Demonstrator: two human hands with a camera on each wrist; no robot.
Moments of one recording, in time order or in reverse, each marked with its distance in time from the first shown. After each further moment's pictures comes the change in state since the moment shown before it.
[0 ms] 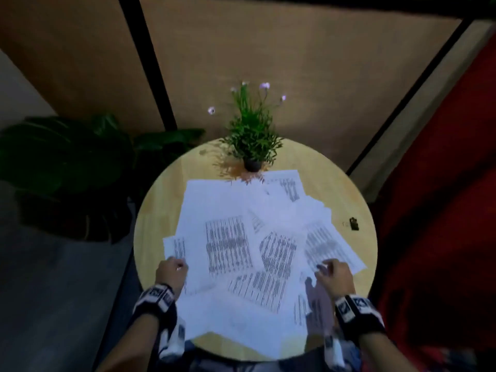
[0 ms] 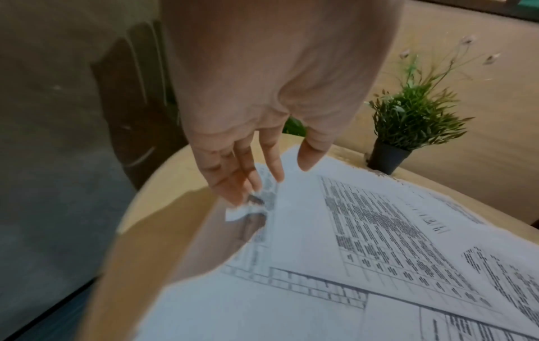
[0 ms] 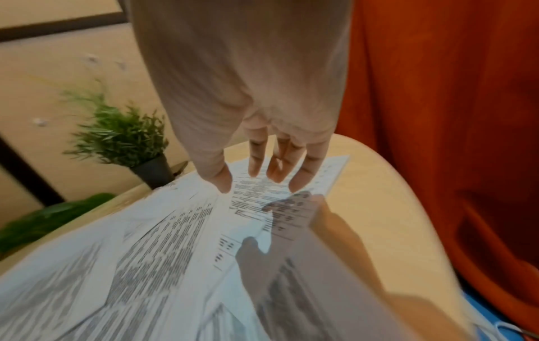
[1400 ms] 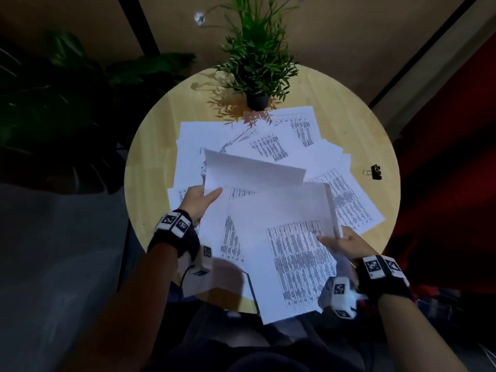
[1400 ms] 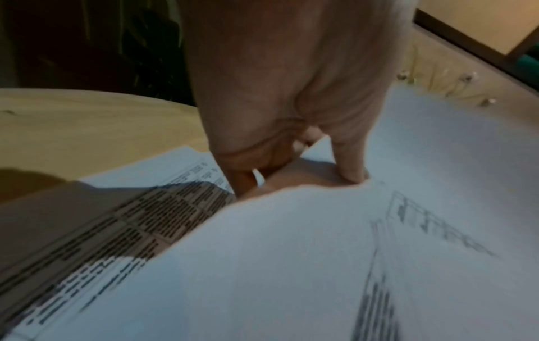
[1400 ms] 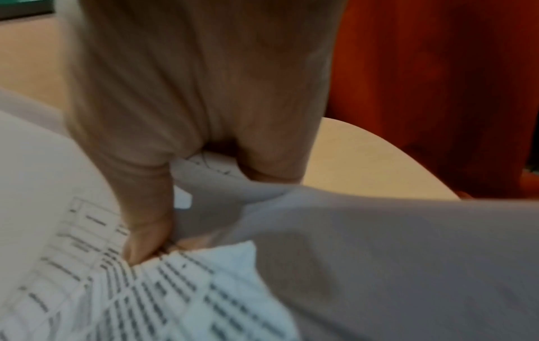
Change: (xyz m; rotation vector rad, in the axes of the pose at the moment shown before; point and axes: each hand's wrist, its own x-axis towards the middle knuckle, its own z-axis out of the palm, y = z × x) left_hand 0.019 0.082 0.018 -0.344 -0.310 0.139; right_hand 0.006 0.020 0.013 0.412 -0.436 0.203
